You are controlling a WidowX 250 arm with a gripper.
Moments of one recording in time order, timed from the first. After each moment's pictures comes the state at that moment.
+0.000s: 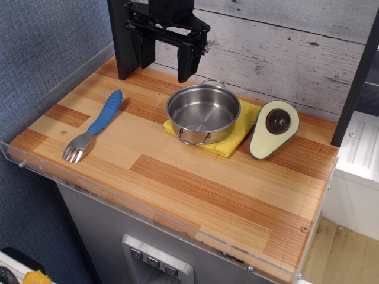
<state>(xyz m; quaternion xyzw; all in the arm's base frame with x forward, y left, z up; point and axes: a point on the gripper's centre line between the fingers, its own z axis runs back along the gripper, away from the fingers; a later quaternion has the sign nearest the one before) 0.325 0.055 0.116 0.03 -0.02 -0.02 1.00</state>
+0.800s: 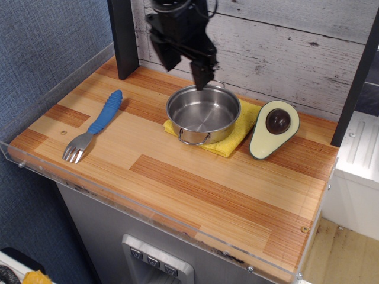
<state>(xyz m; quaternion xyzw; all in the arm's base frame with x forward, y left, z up) 0.351 0.032 0.102 0.03 -0.19 -0.15 0.97</state>
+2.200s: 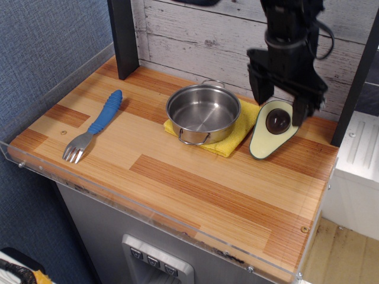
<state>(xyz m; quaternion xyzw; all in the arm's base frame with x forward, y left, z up) 0.372 -0.082 0.065 -0.02 -0.14 -0.18 0.97</state>
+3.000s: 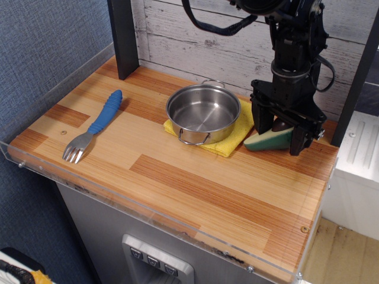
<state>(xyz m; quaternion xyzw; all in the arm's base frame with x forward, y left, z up) 0.368 -0.086 0.024 -0.02 -0.07 -0.19 0.98</state>
